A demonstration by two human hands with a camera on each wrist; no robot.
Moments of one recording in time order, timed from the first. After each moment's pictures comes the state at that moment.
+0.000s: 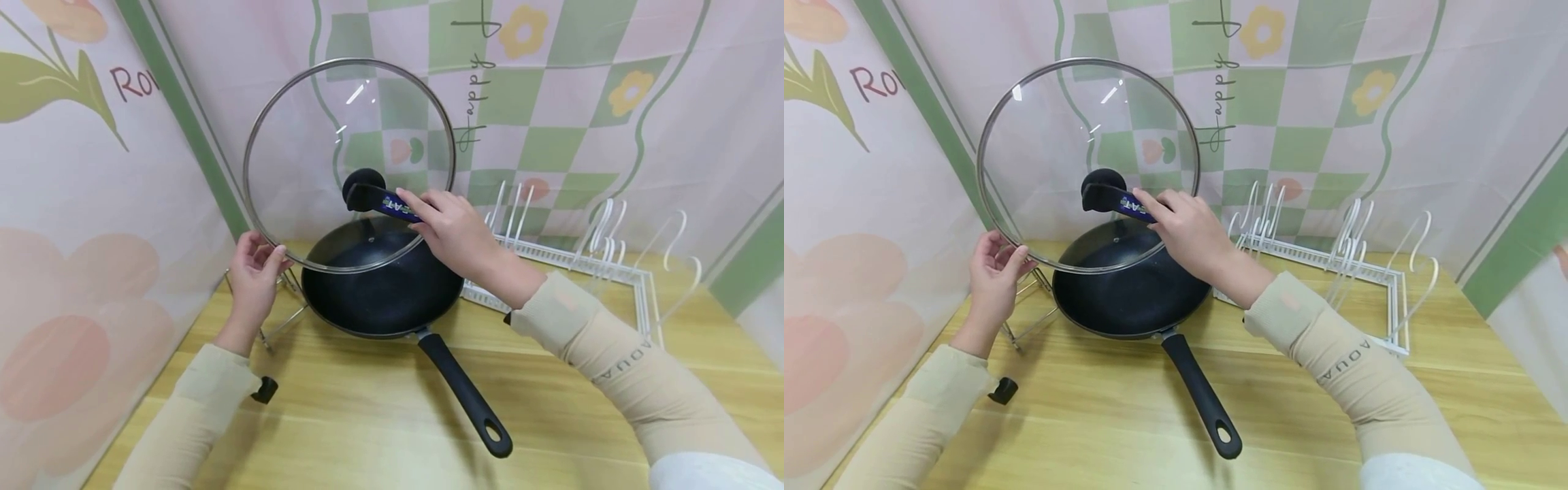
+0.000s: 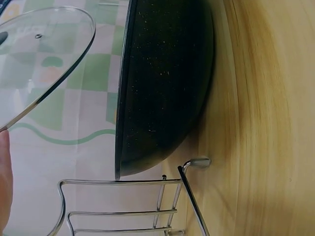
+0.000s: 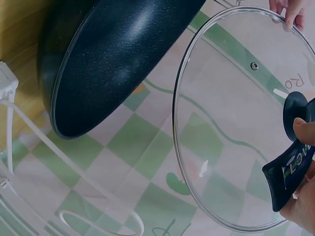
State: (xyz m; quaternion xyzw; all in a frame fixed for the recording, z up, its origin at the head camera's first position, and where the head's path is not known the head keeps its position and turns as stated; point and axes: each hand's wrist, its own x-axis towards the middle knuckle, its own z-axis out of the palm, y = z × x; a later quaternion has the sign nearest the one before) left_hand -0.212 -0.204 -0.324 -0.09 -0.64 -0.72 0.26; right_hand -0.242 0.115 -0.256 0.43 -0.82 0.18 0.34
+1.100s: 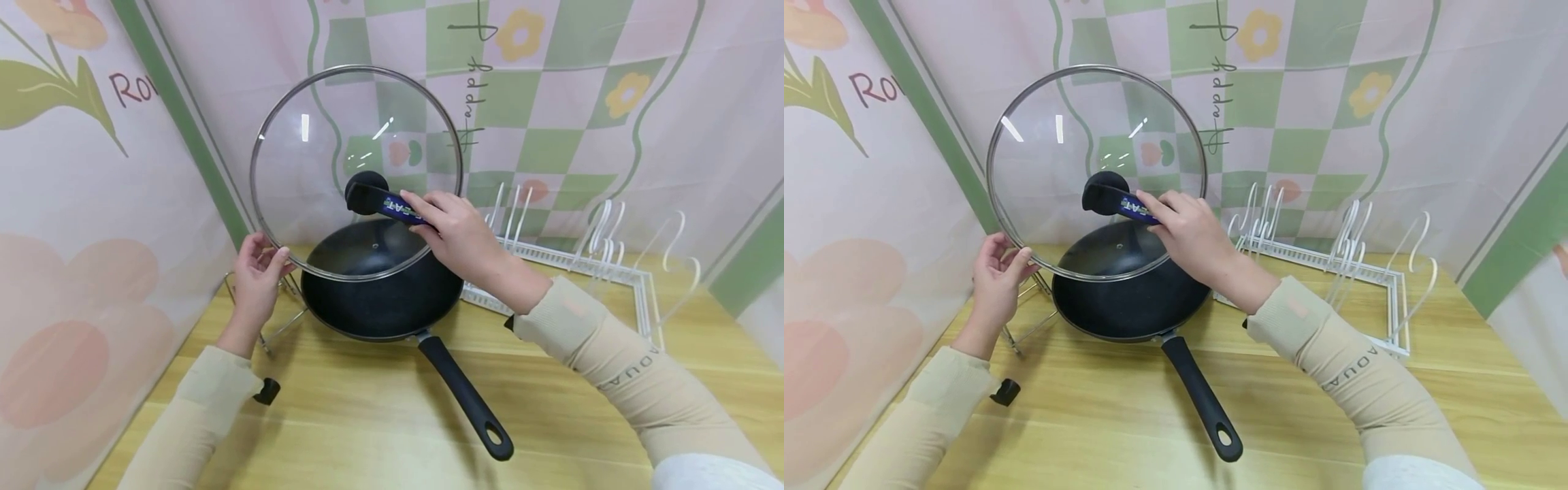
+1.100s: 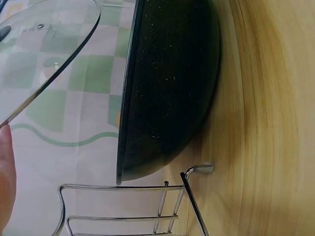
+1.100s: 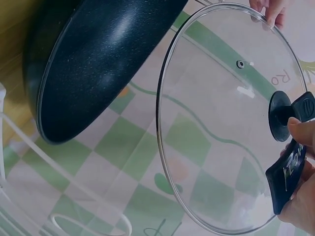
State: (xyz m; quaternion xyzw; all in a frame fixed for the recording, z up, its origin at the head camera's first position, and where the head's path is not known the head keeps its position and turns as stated) left_hand -0.213 -0.200 -0.322 -0.09 -0.64 -0.73 0.23; right_hand -0.232 0.117 -0.252 0.42 -0.81 0.21 0.34
